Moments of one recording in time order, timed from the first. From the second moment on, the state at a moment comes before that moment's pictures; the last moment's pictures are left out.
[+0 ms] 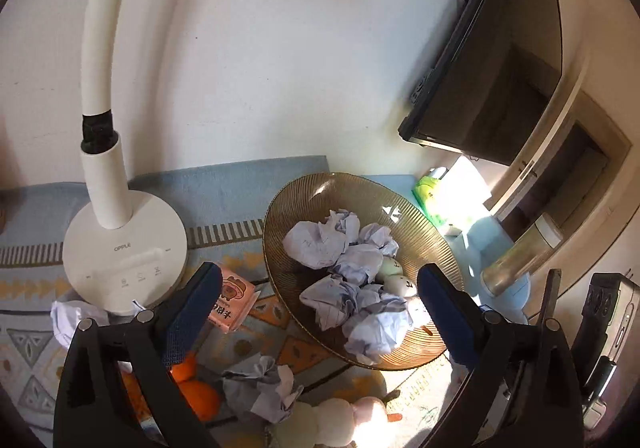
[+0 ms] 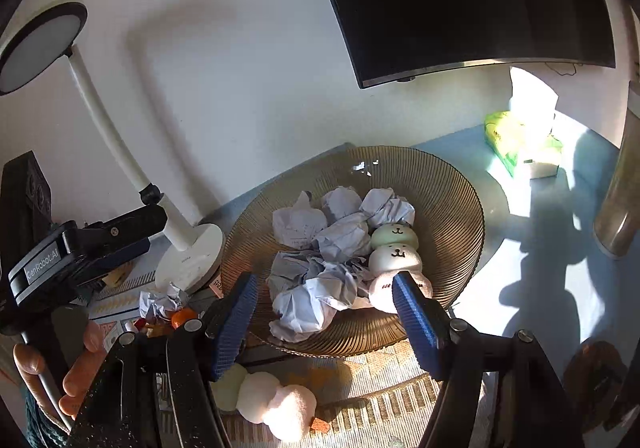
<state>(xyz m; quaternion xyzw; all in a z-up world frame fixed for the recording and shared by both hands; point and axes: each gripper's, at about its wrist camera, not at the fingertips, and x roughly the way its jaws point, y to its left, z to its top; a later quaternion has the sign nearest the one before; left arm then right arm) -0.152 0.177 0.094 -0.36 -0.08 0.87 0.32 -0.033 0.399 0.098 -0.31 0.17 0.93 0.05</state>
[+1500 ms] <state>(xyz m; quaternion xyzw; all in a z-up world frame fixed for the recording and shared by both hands) -0.080 0.007 0.009 -0.41 0.05 0.89 0.19 -0.037 0.218 0.004 -0.45 0.08 0.88 -0.14</state>
